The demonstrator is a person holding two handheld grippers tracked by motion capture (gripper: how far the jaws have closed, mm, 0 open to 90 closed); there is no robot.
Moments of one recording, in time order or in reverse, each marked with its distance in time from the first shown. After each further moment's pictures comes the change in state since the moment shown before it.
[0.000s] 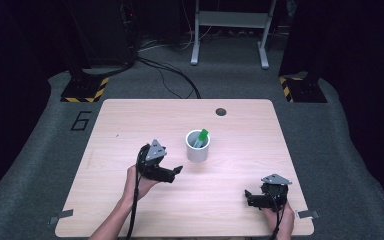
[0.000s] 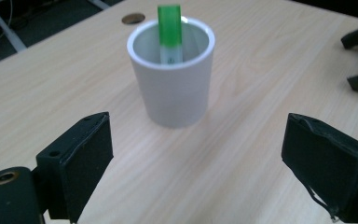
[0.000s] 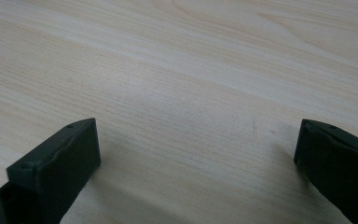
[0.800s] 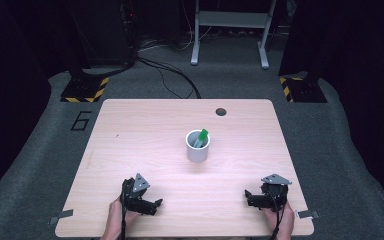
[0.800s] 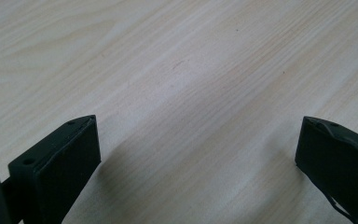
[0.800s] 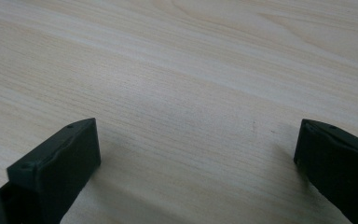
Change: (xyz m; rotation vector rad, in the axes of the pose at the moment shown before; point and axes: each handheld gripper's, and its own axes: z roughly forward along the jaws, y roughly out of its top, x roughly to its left) left arm -0.007 -0.117 -0.006 0.216 0.072 -0.082; right arm 0.000 0.000 0.000 0.003 0.000 0.001
